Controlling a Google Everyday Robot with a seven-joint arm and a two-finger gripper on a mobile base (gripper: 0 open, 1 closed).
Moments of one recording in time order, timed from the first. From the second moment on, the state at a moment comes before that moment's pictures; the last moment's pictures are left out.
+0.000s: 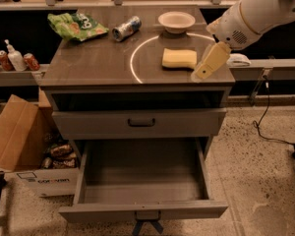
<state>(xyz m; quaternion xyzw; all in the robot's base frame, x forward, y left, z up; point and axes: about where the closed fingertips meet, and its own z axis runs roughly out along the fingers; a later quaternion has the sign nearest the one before) 0.620 -0.153 0.923 -0.55 0.76 0.09 0.32</state>
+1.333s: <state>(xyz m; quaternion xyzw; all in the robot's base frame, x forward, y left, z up) 0.730 -0.152 0.846 -0.48 0.78 0.15 0.37</state>
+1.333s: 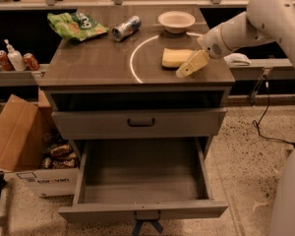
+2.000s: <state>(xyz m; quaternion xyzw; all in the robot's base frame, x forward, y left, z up) 0.747 -0.133 0.831 -0.47 0.78 0.18 0.38</state>
